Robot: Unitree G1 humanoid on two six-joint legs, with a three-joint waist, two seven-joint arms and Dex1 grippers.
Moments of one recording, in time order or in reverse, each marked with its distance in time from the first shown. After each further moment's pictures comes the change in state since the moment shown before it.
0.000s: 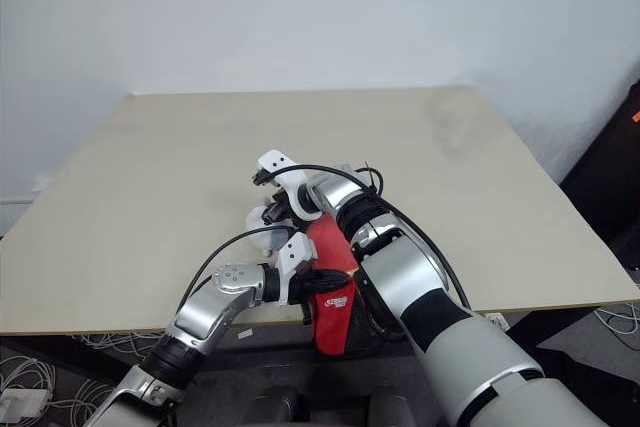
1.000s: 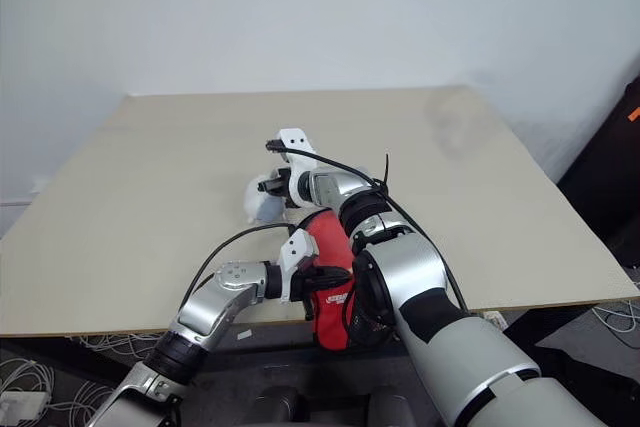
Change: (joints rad) left arm -0.016 -0.006 0.006 0.023 0.001 0.009 0.004; right arm -0.028 0.031 -0.346 0.071 0.135 -0.013 -0.425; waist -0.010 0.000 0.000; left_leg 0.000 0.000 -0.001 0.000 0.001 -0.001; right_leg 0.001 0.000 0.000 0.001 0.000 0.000
